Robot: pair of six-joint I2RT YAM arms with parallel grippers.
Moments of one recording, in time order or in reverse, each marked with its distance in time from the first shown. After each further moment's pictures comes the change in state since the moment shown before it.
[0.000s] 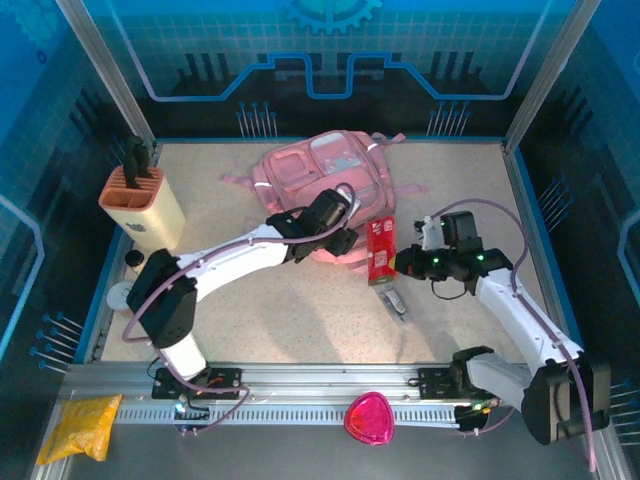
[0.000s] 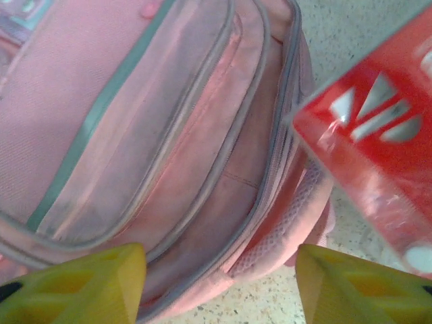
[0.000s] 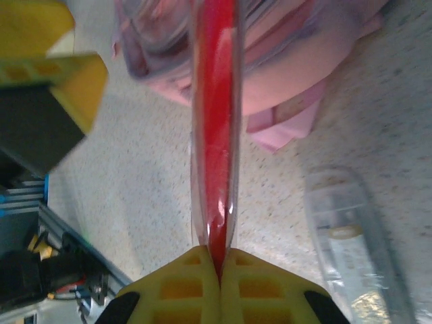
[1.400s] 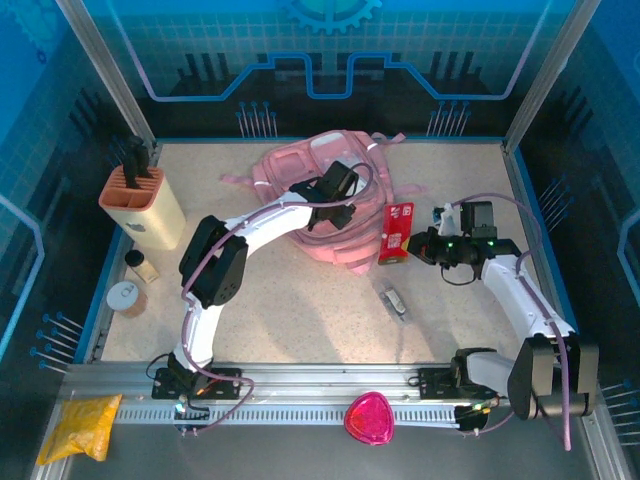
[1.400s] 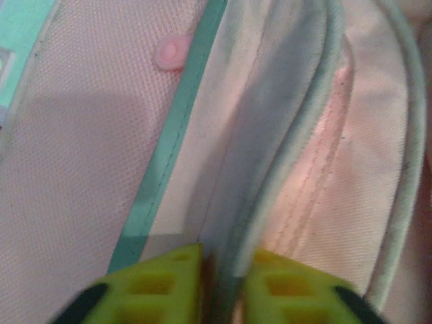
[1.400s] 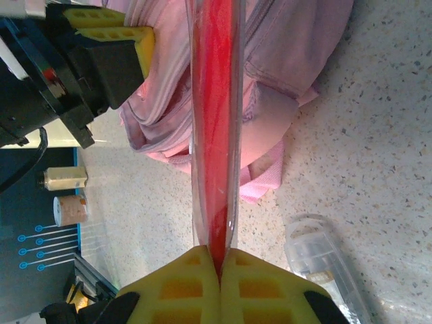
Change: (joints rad) left arm 0.144 0.371 0.370 -0.072 0.053 0.235; right arm -0.160 0.118 0.049 0.071 -0.095 0.041
